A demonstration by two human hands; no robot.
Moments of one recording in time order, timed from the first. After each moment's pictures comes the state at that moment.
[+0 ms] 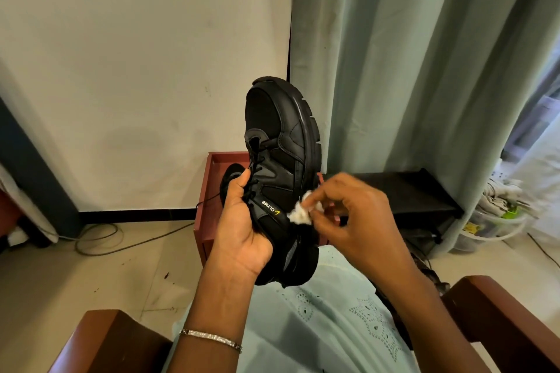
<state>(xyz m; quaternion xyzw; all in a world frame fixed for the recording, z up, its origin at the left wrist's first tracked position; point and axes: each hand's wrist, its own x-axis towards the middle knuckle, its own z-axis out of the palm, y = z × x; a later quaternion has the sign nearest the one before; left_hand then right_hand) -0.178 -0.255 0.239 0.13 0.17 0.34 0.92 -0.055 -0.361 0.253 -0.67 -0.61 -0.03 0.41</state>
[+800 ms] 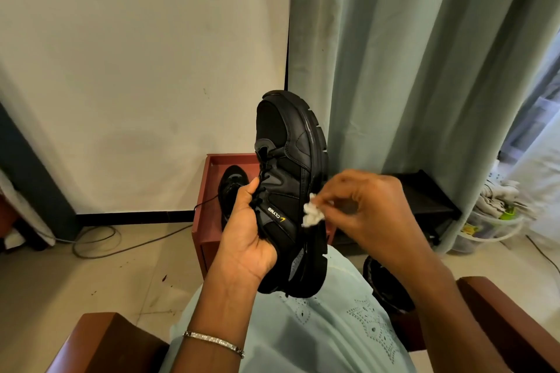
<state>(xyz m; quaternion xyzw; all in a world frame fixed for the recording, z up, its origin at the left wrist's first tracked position) -0.172 -0.256 0.233 0.11 0.17 0.28 0.94 -0.036 -0.365 0.273 -0.66 -0.65 -0.09 0.36</state>
